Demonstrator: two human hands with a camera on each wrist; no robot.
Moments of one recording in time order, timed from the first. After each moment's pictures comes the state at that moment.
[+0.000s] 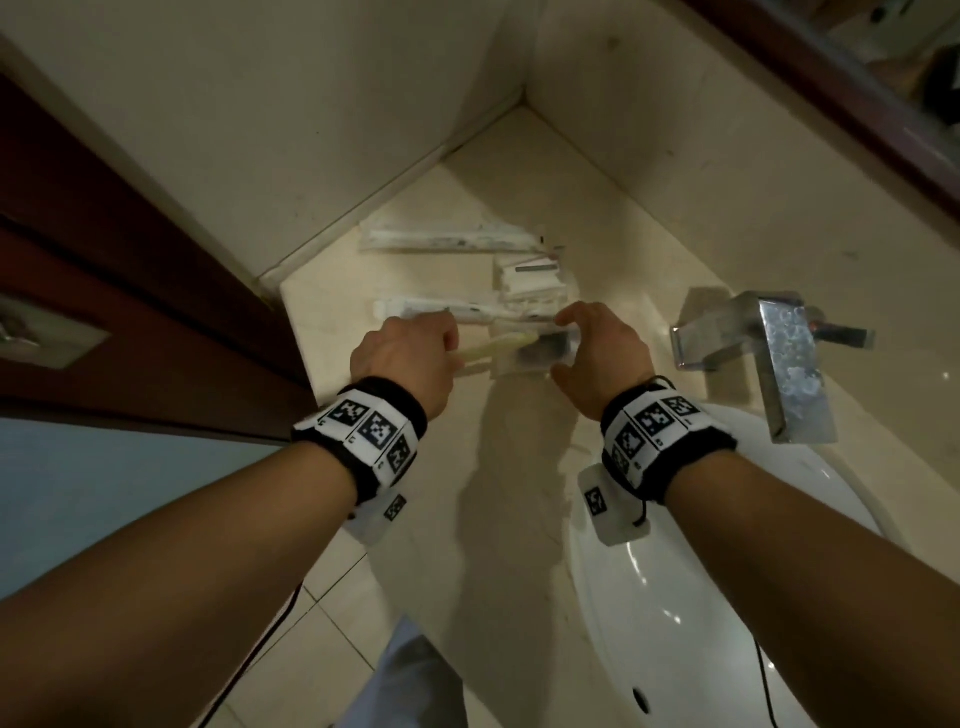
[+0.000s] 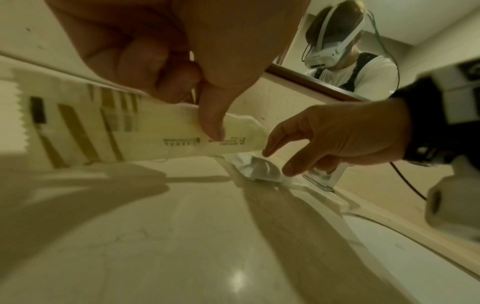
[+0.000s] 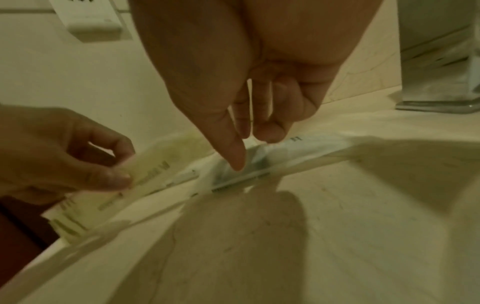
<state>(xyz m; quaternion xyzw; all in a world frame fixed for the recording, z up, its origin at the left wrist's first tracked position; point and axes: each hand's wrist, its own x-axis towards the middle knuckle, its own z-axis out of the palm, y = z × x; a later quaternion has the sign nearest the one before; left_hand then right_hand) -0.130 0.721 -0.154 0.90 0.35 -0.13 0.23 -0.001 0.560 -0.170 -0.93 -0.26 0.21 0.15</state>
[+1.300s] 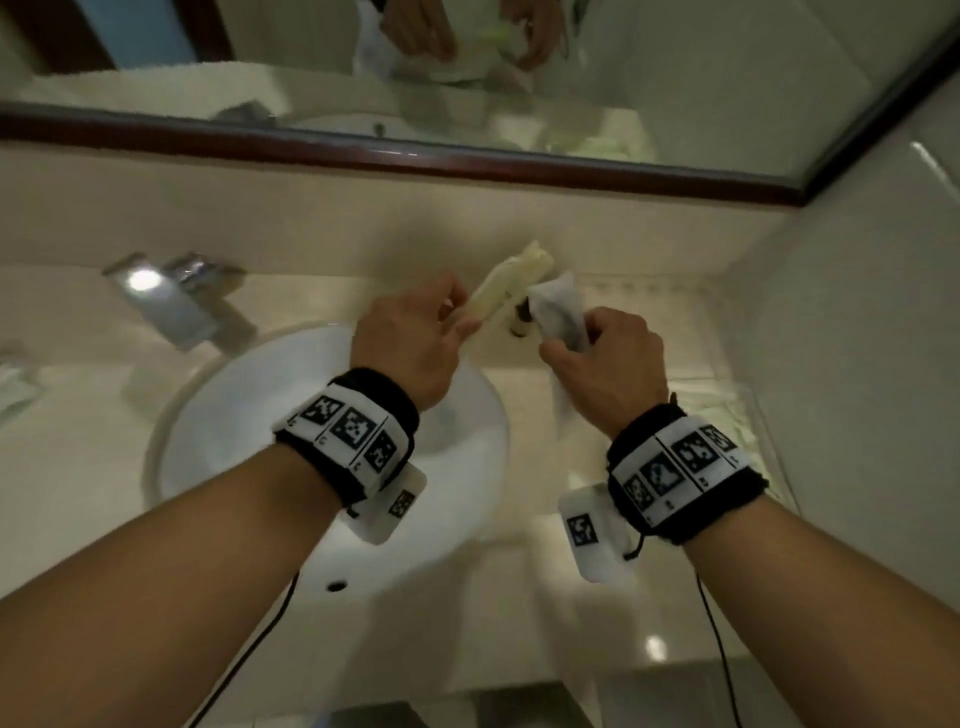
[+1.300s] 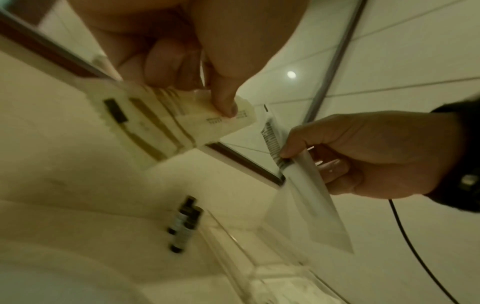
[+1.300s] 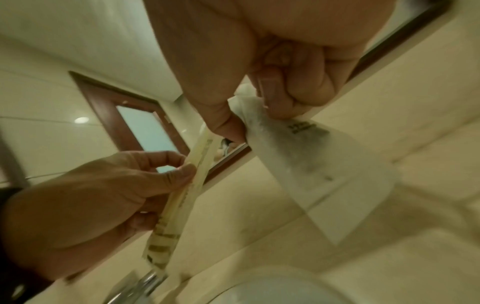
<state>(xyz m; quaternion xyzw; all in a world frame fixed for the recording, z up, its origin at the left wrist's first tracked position) -0.095 0.252 -0.029 0.91 -0.10 -0.04 0.39 -0.142 0.072 -0.023 -0.94 0.19 -0.06 0.29</state>
